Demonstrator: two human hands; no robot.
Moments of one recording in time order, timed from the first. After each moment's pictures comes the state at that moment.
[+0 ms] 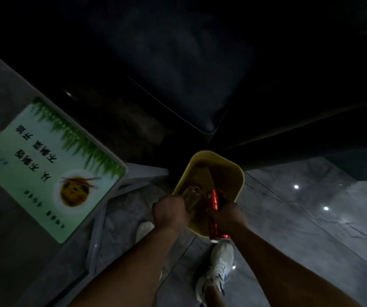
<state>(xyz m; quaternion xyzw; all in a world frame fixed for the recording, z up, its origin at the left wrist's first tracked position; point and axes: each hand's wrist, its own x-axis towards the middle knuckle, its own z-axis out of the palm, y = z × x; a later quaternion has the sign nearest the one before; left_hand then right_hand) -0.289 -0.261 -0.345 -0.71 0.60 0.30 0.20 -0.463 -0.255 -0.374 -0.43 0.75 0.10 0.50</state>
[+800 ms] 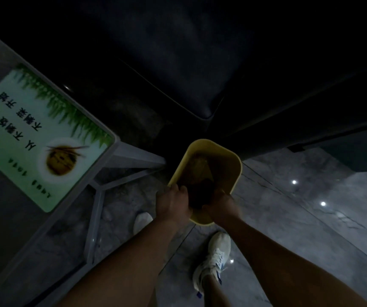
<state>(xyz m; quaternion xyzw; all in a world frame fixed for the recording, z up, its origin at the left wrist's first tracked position) -0.303 -0.246 -0.351 -0.63 0.68 0.27 0.25 -0.465 -0.236 -0.406 -0.52 0.72 0.12 0.45</state>
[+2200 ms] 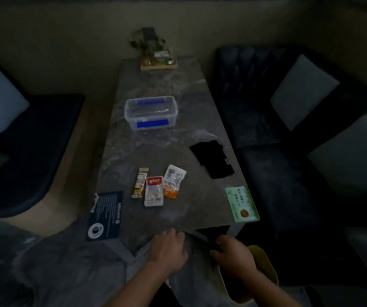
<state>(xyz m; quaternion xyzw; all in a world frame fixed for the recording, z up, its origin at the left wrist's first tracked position) -0.152 -0.030 0.033 -0.86 0.46 0.22 0.05 -0.302 -0.180 0.021 -0.86 0.39 0.15 0.29</state>
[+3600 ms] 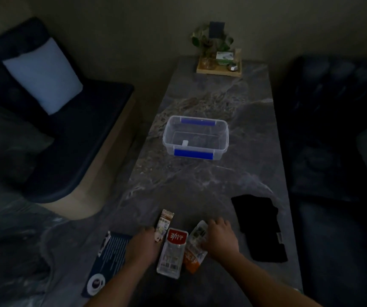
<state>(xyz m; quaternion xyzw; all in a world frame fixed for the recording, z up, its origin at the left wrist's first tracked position) 0.078 -0.073 0.002 -0.96 0.10 0.24 -0.14 -0.002 -0.295 -0.003 -0.94 0.22 0.18 0.20</state>
